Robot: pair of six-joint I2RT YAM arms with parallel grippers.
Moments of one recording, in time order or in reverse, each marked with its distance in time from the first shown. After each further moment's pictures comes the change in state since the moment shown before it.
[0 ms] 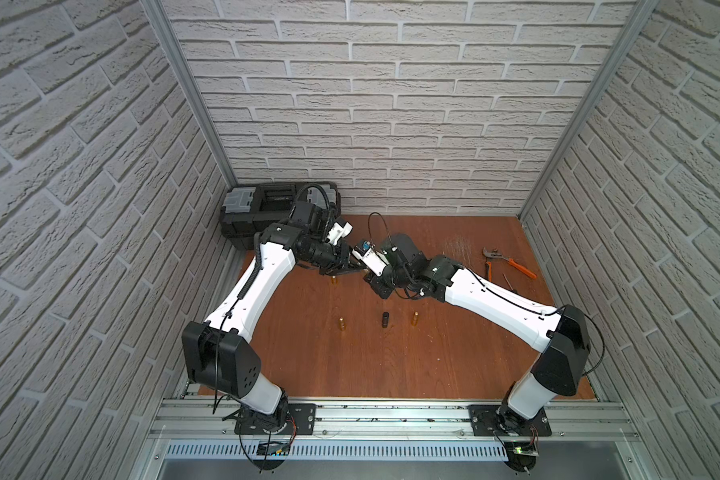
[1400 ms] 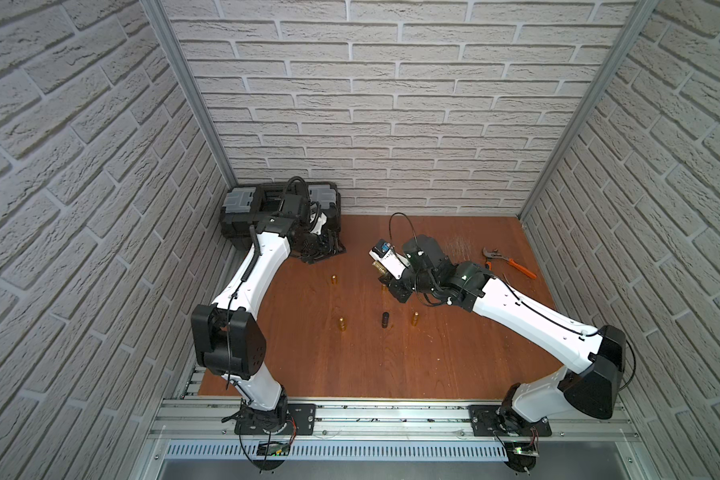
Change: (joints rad) left arm 0.108 0.094 0.056 0.066 -0.271 -0.022; right arm -0.014 -0.177 -0.112 -0.018 0.006 -0.011
